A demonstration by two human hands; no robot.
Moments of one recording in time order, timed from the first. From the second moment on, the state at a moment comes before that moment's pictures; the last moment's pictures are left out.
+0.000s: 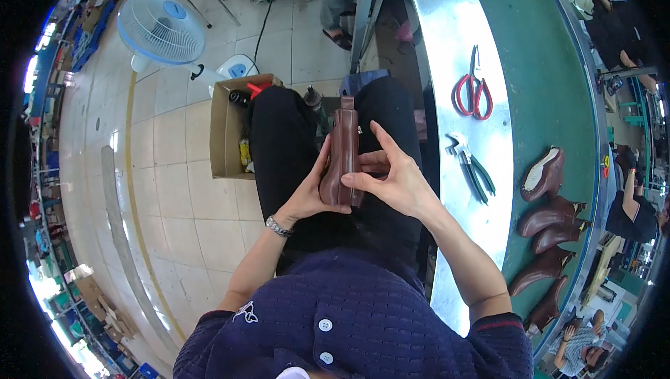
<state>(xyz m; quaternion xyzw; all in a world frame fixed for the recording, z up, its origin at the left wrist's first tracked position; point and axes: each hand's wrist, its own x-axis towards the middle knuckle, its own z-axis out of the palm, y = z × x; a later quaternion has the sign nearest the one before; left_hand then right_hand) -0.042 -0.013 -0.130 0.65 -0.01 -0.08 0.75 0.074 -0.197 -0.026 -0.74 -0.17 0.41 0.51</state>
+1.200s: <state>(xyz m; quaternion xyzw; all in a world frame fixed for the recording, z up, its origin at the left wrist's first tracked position) 0.039 0.054 -0.056 0.57 0.28 -0.13 0.76 0.081 -0.338 -0.037 -0.62 0.27 0.37 0.64</state>
